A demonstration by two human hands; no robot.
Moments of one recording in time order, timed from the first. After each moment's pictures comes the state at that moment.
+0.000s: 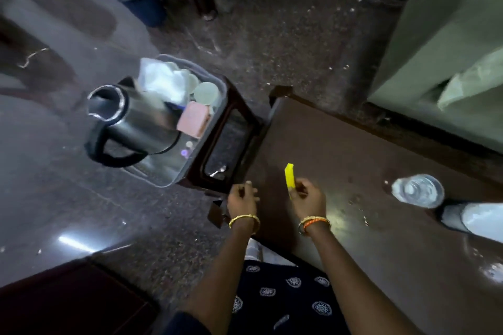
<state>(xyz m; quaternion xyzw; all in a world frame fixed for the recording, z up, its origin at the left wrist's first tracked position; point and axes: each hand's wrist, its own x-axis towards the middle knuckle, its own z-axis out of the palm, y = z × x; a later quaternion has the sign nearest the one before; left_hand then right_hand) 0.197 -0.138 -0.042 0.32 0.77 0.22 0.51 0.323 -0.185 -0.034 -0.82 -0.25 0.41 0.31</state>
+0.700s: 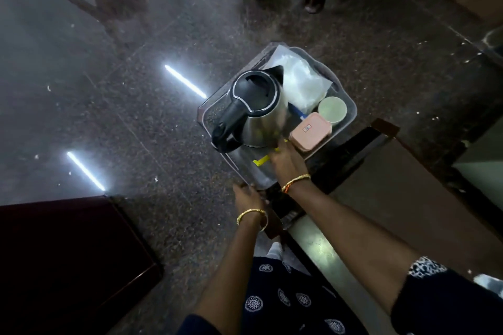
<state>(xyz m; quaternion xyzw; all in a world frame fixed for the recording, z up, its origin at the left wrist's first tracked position) 0.018 -0.046 -0.050 0.11 0.82 0.27 0.48 0.107 0.028 -0.026 -0.57 -0.79 0.20 -0.10</state>
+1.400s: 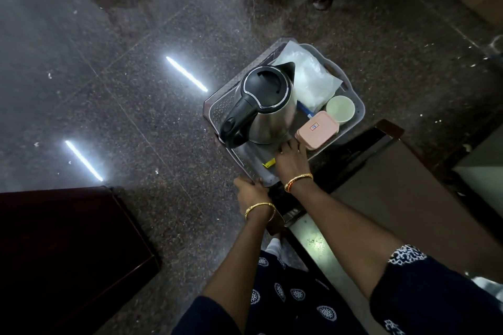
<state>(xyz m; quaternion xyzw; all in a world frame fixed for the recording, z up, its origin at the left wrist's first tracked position) 0.020 -0.040 -0.031 0.16 0.88 0.18 0.42 0.098 0.028 -0.036 -0.59 -0.78 0.15 -0.16</state>
